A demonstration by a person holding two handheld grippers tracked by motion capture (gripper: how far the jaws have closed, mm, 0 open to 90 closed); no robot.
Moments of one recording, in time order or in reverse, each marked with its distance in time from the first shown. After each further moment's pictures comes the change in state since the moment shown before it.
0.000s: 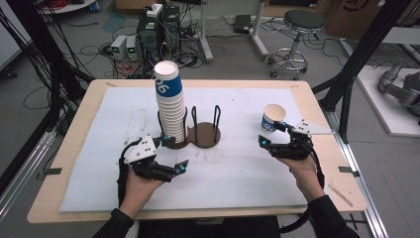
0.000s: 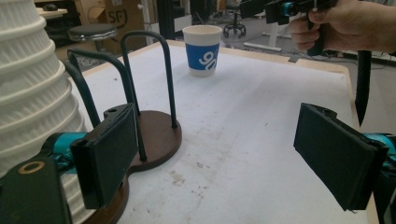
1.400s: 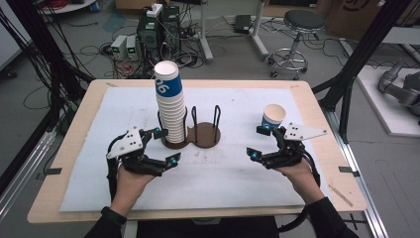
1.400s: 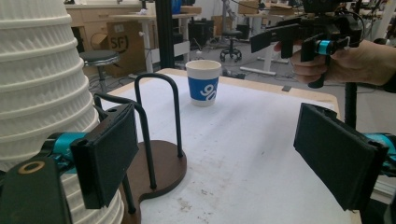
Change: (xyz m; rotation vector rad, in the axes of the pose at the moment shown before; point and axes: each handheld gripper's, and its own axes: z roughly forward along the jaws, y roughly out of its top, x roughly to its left) left arm 0.010 0.020 -0.022 -0.098 -0.017 -0.005; right arm 0.033 0.015 0.003 -0.023 0.266 -0.102
